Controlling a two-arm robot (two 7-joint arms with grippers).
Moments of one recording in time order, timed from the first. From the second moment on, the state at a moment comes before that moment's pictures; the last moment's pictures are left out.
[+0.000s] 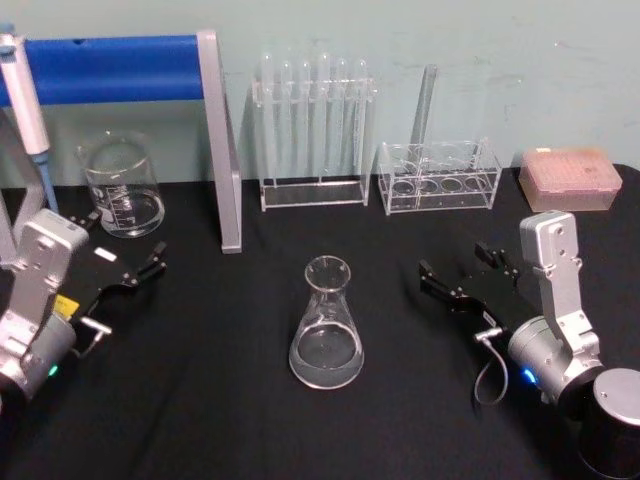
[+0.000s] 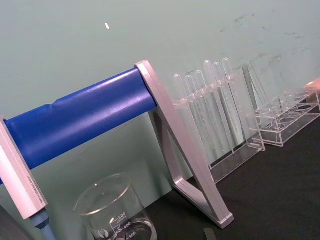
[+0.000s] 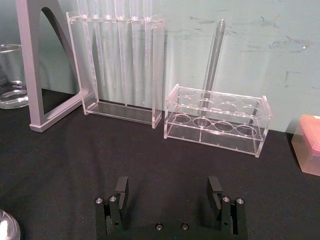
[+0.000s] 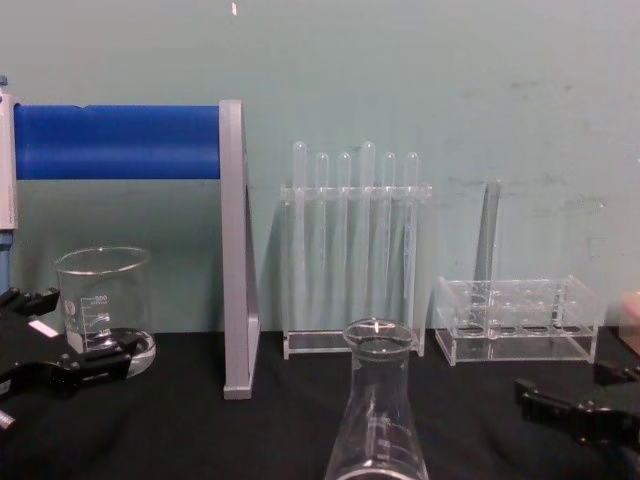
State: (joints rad) left arm -0.20 0.60 0.45 -1.41 -0.25 -0.12 0.03; right arm 0.17 0.30 -0.30 -1.33 0.26 -0.01 0.13
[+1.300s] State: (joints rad) left arm -0.20 0.60 0.45 -1.41 -0.25 -0.12 0.03; right arm 0.17 0.30 -0.30 -1.33 0.26 -0.01 0.13
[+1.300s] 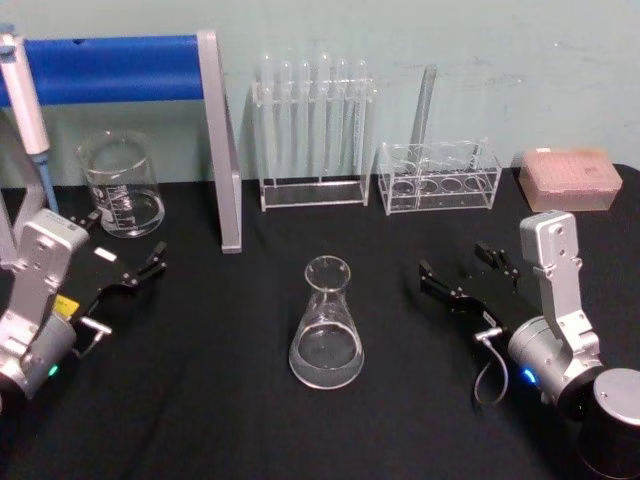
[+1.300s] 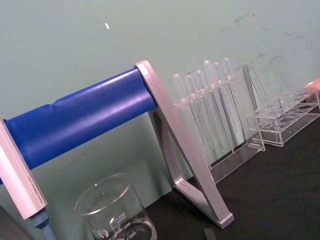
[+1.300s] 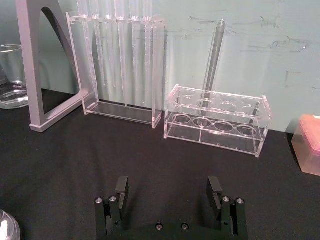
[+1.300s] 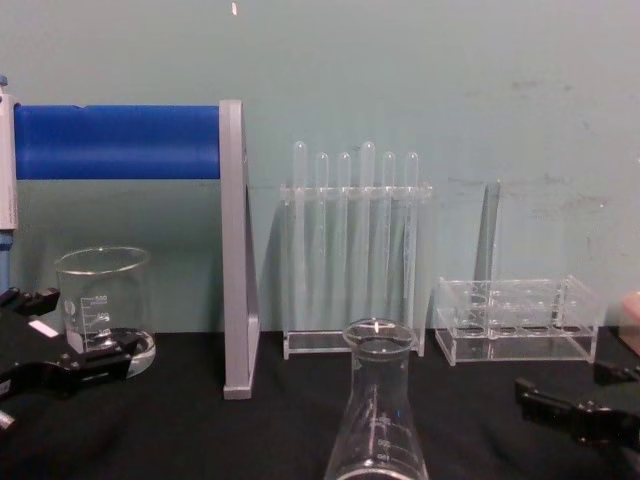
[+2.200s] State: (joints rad) left arm -0.20 0.60 0.45 -1.41 -0.25 -0.12 0.03; right arm 0.17 0.30 -0.30 -1.33 0.26 -0.01 0.13
